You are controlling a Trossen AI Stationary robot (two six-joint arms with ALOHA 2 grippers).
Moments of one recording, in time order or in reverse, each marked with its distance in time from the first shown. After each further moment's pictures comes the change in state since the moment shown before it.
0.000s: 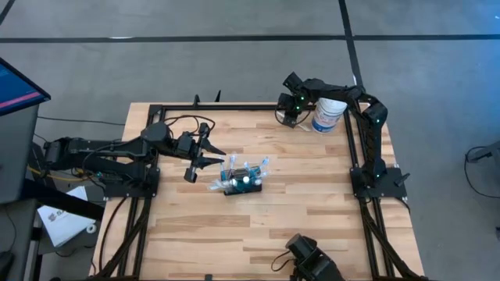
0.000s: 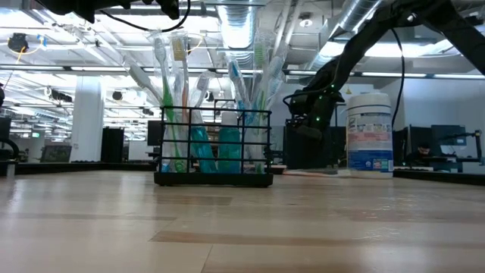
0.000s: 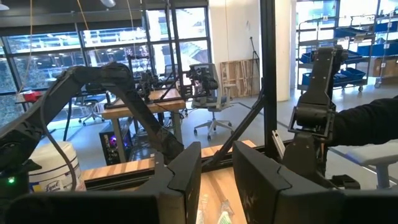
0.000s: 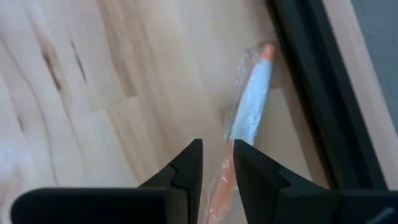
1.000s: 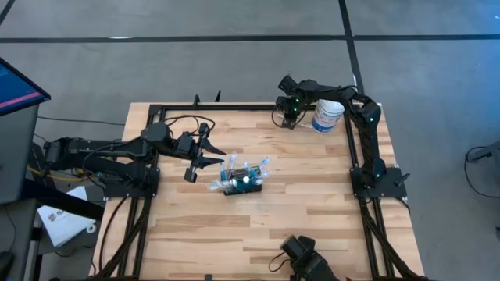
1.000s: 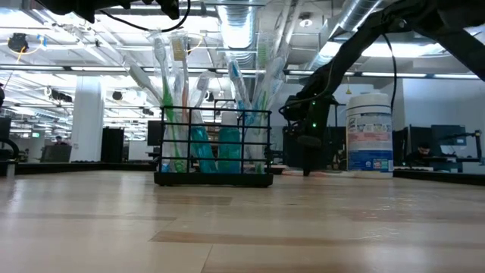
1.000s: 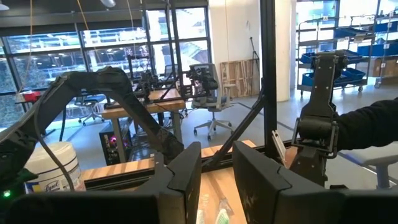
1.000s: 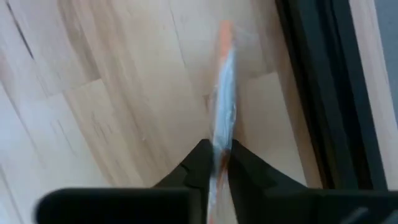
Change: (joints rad) left arm 0.000 0.000 0.000 0.000 0.000 0.000; right arm 0.027 0.088 0.057 -0.056 0.132 -0.020
